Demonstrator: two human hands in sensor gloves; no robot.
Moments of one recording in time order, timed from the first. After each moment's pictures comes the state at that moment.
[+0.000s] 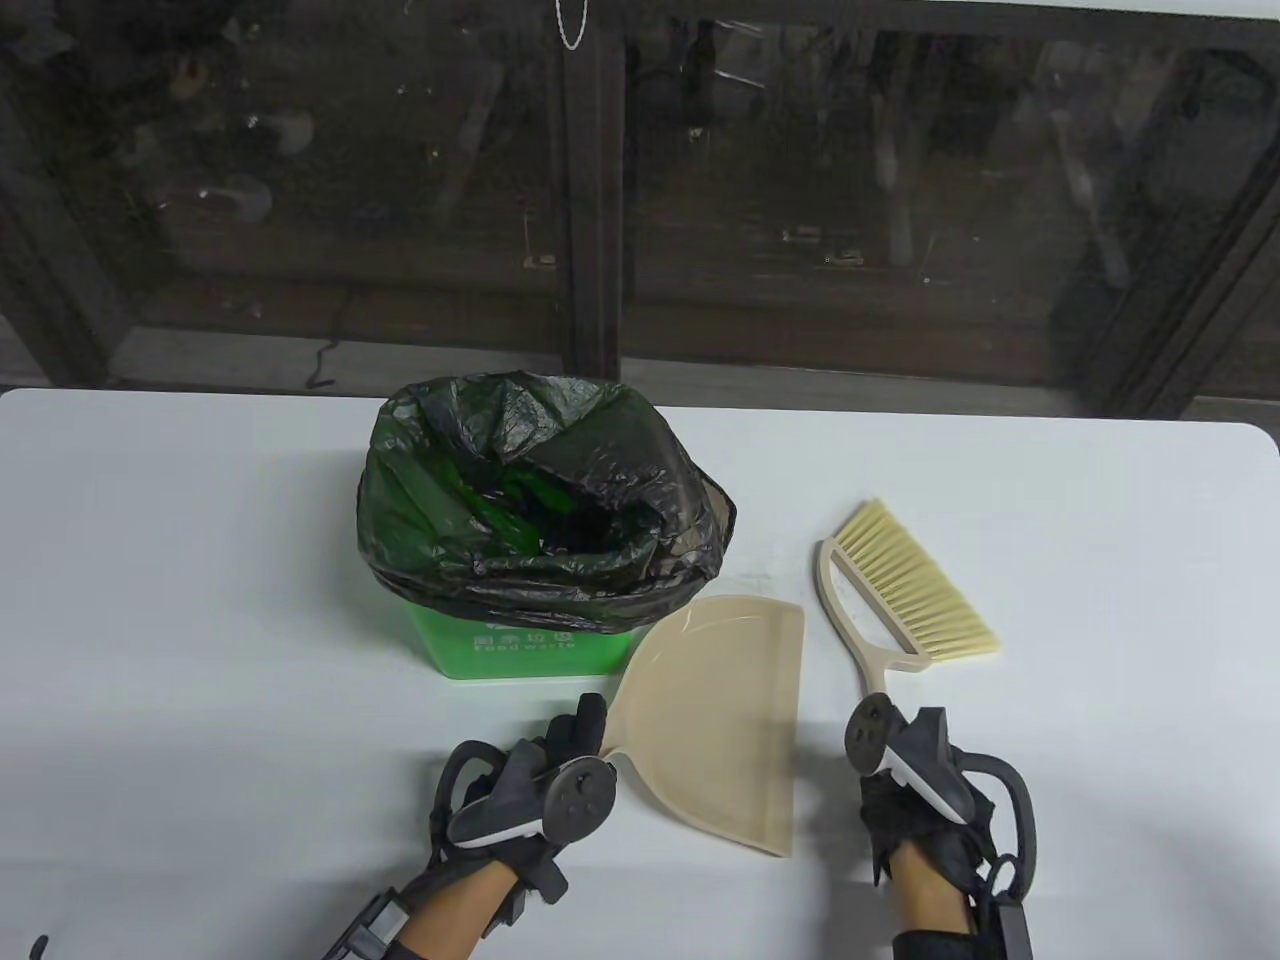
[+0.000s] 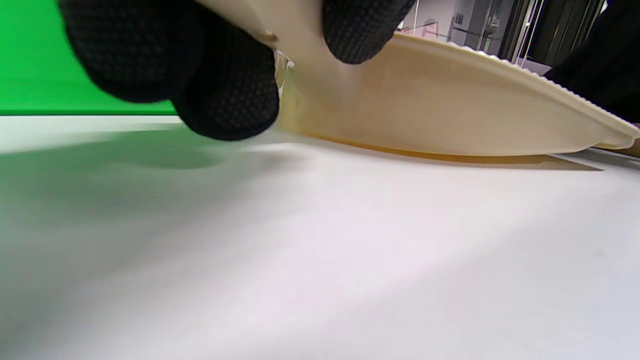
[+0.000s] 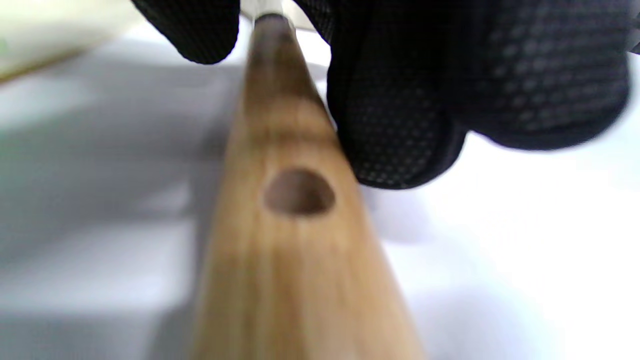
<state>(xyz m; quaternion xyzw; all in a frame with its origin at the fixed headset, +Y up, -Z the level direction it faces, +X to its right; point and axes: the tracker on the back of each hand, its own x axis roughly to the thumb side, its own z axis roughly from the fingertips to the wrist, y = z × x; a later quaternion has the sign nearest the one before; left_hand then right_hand) -0.111 -0.741 -0.281 -0.06 -0.26 0.00 0.96 0.212 -0.736 -0.294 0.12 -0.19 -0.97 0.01</state>
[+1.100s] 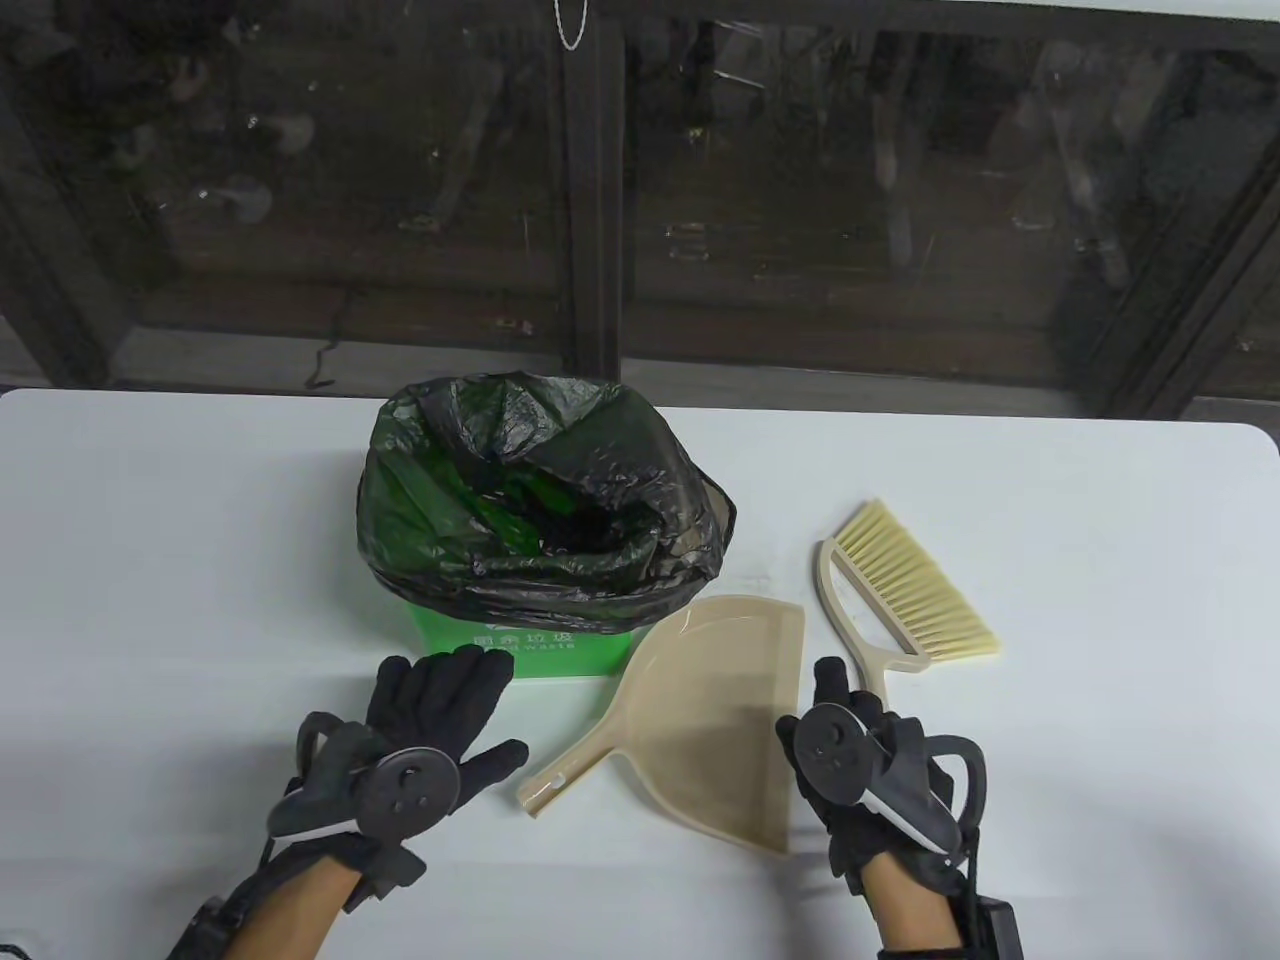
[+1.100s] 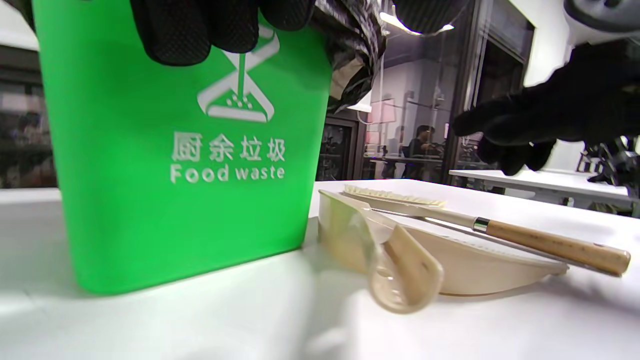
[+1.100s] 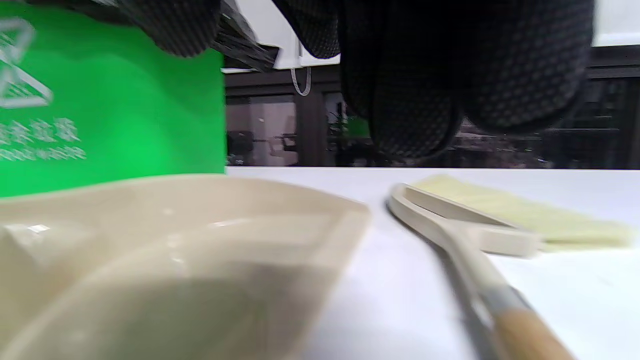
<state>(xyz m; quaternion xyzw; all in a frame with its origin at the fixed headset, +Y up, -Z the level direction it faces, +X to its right) -0.217 -0.654 -0.261 0.05 -0.32 0.02 0.95 0.140 -0.663 -0.277 -0.08 0.05 -0.99 -0.06</state>
